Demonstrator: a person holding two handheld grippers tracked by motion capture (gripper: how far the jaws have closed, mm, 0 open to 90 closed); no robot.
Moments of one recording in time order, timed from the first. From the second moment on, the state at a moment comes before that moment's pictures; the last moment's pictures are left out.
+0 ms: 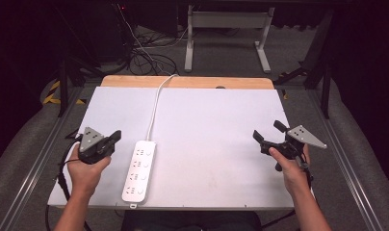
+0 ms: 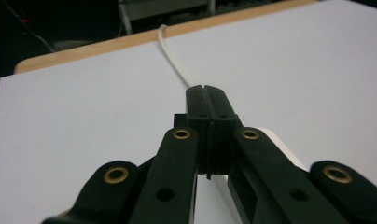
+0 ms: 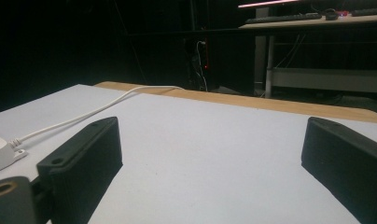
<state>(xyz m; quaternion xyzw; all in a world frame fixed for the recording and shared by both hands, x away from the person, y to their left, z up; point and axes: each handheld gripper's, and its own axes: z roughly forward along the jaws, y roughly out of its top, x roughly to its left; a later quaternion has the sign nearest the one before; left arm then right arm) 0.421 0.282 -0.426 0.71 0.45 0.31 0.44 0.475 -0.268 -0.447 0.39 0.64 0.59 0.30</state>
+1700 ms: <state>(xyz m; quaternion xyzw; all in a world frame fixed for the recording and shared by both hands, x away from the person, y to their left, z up) 0.456 0.218 -0.459 0.85 0.36 0.17 0.33 0.472 -0.268 -0.448 0.40 0.64 0.59 0.30</state>
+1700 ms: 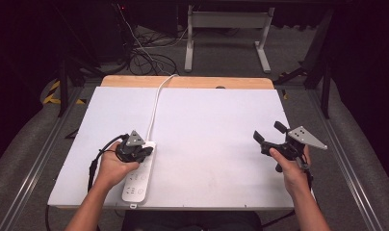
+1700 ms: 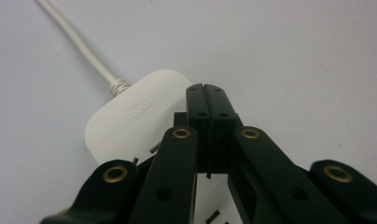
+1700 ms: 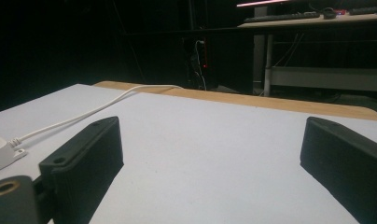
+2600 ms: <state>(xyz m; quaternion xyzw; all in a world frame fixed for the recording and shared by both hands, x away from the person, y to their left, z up) 0.456 0.219 -0.463 0.85 0.37 0.16 0.34 0.471 -0.268 -0.447 0.40 0.64 0.59 0.29</state>
